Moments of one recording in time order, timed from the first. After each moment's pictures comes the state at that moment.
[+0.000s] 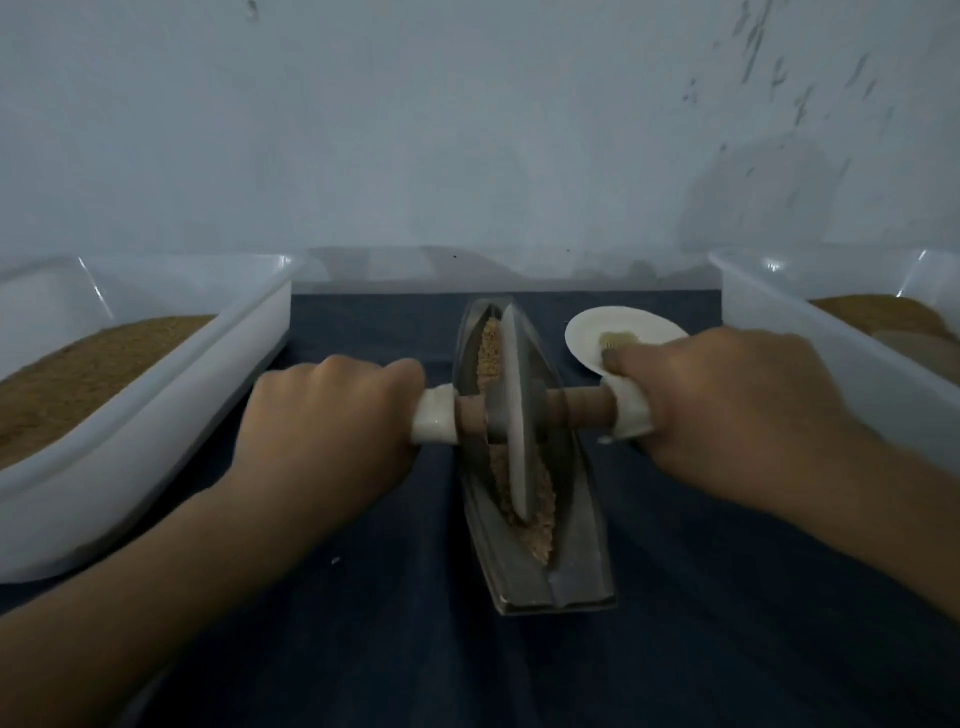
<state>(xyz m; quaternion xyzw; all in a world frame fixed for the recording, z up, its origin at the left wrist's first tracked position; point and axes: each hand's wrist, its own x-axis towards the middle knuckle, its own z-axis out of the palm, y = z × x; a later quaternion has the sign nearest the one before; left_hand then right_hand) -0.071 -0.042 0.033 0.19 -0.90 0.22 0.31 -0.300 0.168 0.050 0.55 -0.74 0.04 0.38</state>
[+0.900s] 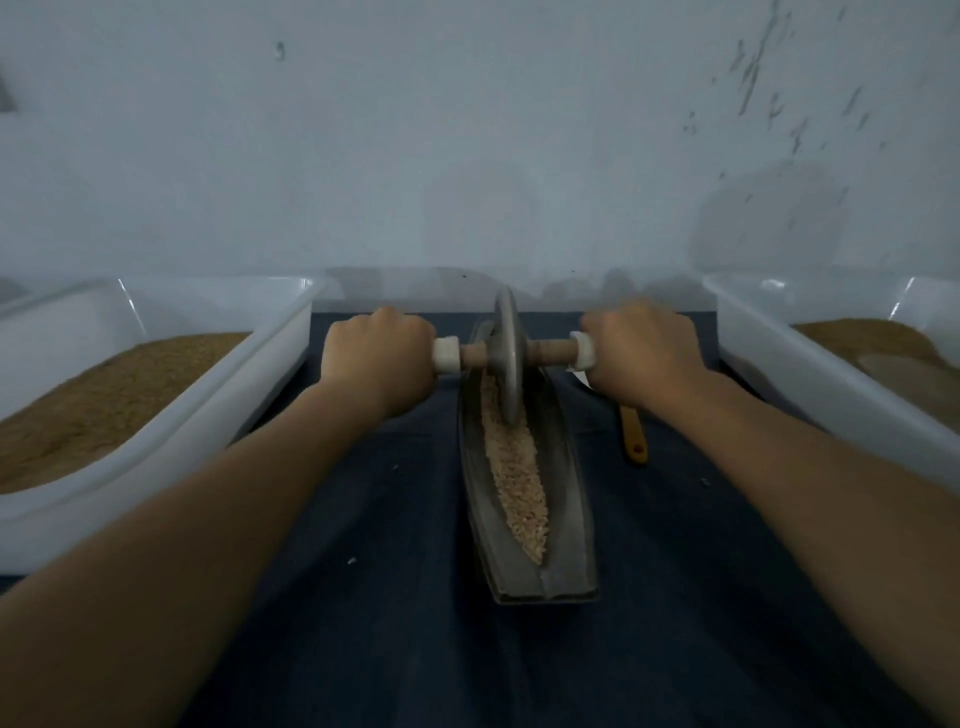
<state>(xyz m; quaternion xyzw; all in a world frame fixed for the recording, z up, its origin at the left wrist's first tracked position) -0.135 -0.074 0.066 0.35 -0.91 0.16 0.17 -0.332 0.090 0.071 0.48 -0.85 0.04 0.23</state>
